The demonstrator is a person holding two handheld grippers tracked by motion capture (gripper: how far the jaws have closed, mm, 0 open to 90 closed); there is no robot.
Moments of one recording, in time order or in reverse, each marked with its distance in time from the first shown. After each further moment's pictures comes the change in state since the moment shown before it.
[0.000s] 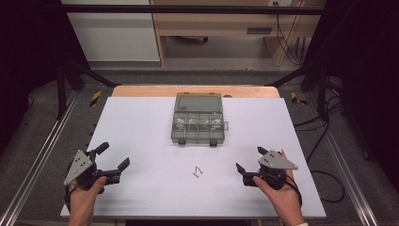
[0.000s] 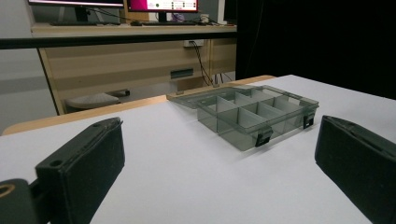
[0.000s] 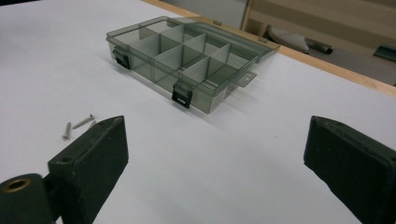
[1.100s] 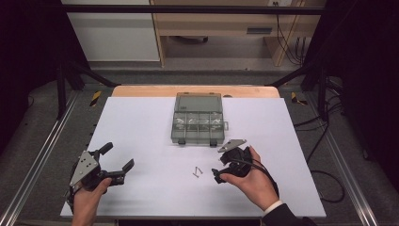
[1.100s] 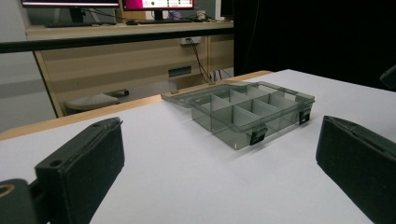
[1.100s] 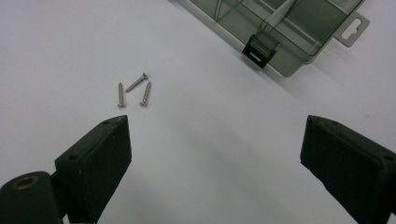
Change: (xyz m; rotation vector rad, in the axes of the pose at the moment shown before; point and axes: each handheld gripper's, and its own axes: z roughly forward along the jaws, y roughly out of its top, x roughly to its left) left arm -0.011 0.002 0.005 0.011 -0.009 0.029; right arm 0.053 0.056 0.057 0.475 0.104 -0.051
